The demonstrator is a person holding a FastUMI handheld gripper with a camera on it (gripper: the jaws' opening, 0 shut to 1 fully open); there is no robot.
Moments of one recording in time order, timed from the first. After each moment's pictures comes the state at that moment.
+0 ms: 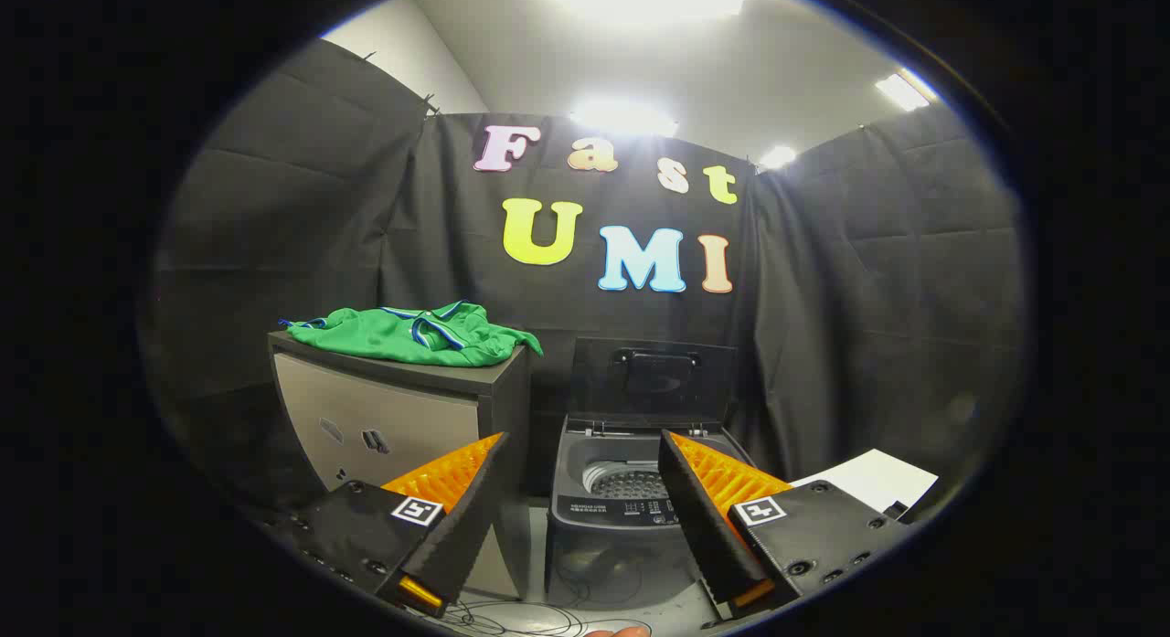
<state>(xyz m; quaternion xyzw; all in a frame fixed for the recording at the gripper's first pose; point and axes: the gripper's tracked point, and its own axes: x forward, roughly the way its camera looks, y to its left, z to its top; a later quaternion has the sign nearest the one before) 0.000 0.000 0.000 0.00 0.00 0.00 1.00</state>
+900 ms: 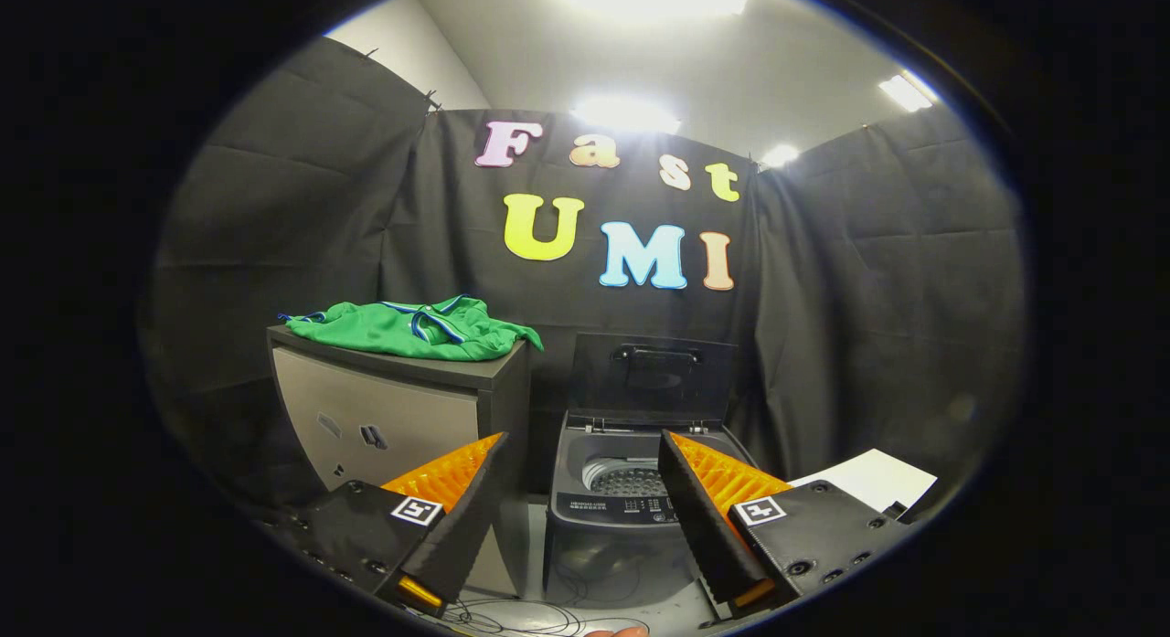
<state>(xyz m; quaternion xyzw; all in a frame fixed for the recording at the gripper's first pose) 0.002 0.001 -0.002 -0.01 0.00 0.00 1.00</state>
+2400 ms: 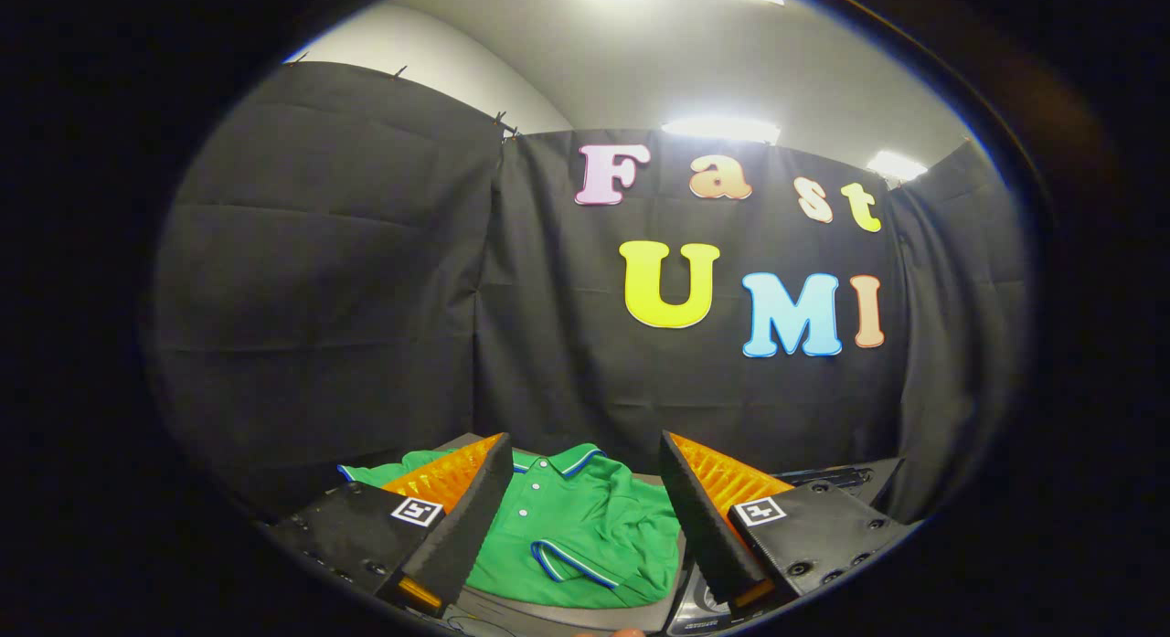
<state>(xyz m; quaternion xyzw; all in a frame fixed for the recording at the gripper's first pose) 0.199 0.189 0.212 0.00 -0.01 0.19 0.98</state>
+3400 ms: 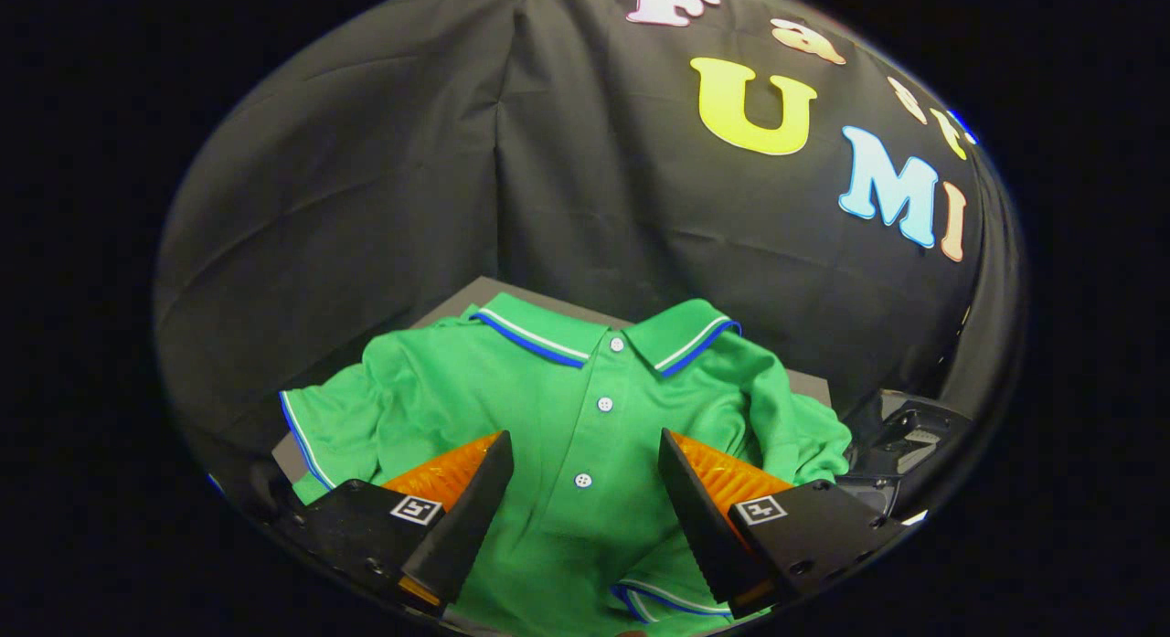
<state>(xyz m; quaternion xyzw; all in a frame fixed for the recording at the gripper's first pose) 0.281 0.293 0.058 -0.08 0.29 0.23 0.93</state>
